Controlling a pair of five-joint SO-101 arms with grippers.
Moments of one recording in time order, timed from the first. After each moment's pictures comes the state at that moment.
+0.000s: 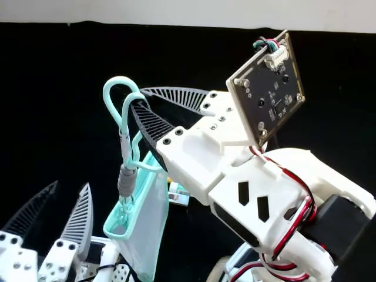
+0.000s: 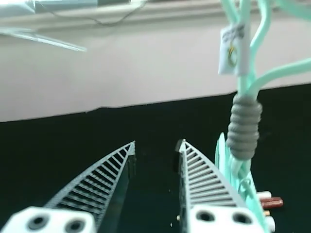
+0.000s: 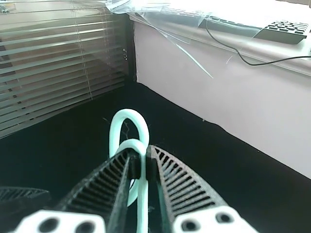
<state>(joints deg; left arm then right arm) 0.6 -83.0 4.5 101.0 -0.1 -48.7 -14.6 -64.2 95.9 -0.9</state>
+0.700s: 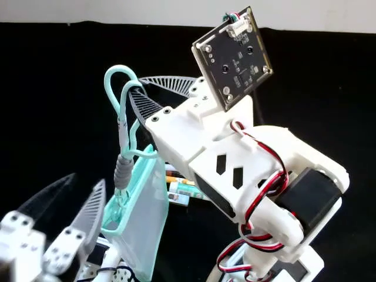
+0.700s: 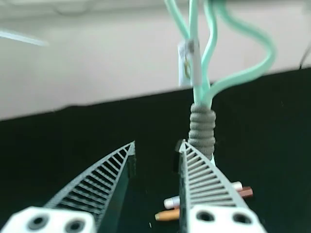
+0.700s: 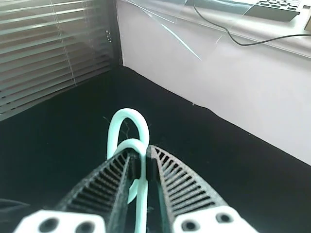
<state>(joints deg) 8.9 -79.3 6.9 101.0 2.0 -45.6 -10.0 -64.2 95.9 -0.9</state>
